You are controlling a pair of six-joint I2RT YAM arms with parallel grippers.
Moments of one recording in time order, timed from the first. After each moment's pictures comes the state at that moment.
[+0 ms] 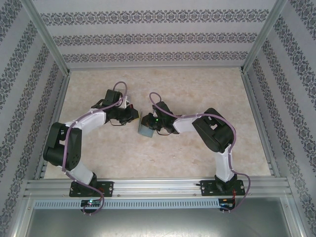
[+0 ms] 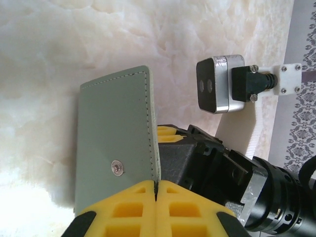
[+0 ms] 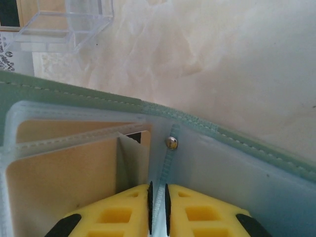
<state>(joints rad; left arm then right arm) -0.26 1.63 1.00 -0.31 0.62 -0.65 0.70 2.03 1.06 0.28 -0.37 1.08</state>
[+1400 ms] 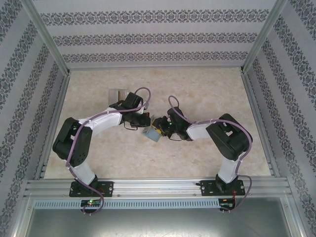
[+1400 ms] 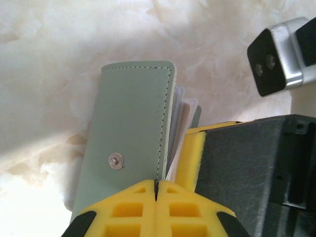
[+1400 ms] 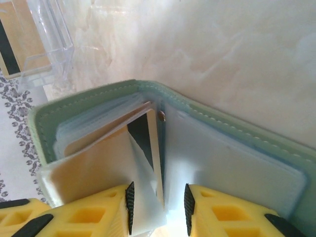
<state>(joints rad) -0.49 1.71 1.09 -0.43 0.39 -0.48 0.63 1.81 0.76 0.36 -0.36 1.33</state>
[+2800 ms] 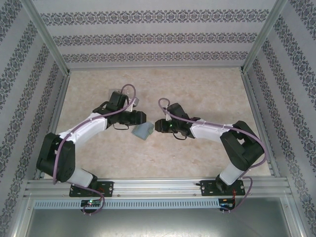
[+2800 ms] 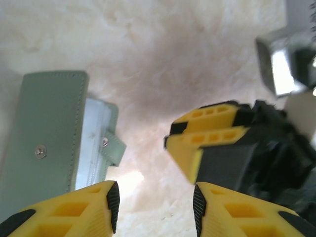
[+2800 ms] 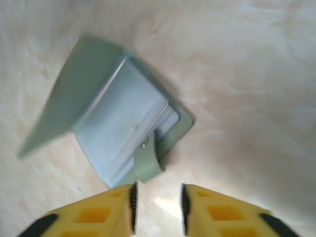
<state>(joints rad) -0.37 1.46 0.96 -0.38 0.54 -0.49 0.68 1.65 0.86 -0.05 -0.26 0.55</state>
